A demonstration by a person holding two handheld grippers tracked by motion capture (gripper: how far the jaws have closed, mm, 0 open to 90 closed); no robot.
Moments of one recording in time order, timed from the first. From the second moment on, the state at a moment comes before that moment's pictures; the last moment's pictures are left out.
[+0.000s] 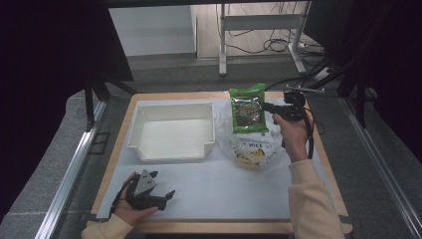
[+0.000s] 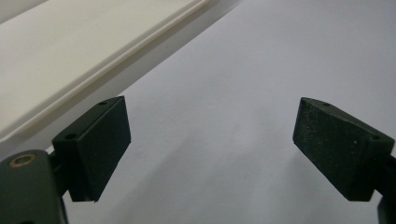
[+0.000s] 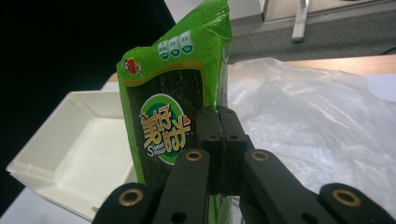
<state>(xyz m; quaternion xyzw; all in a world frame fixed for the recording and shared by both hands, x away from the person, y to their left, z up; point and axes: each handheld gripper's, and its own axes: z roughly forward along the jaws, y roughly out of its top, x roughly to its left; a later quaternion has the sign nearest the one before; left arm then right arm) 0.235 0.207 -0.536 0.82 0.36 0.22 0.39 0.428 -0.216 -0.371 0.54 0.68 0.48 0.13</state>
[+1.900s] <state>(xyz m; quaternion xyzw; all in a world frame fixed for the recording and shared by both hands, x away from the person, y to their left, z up) 0.235 0.207 -0.536 0.82 0.36 0.22 0.39 0.432 -0.142 -0.374 0.48 0.71 0.52 0.08</state>
